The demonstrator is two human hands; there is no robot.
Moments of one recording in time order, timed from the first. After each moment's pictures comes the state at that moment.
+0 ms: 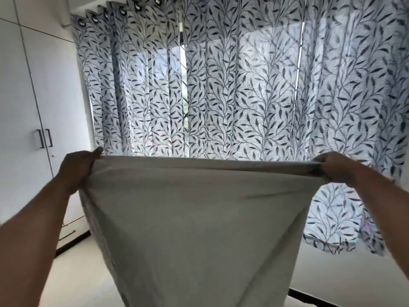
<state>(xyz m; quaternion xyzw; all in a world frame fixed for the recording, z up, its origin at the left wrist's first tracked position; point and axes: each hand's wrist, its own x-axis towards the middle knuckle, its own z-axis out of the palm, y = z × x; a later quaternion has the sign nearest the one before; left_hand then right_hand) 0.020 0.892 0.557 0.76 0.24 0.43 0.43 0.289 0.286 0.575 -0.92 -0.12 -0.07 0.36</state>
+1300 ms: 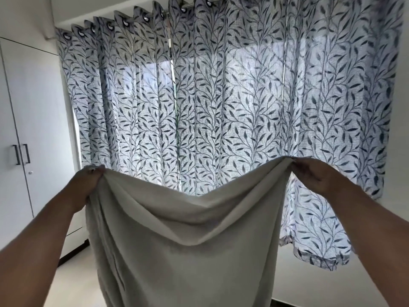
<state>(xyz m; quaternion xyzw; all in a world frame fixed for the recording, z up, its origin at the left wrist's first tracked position) 0.075 0.915 0.547 0.72 0.19 0.34 0.57 0.307 0.329 0.578 -0.47 -0.12 0.08 0.87</state>
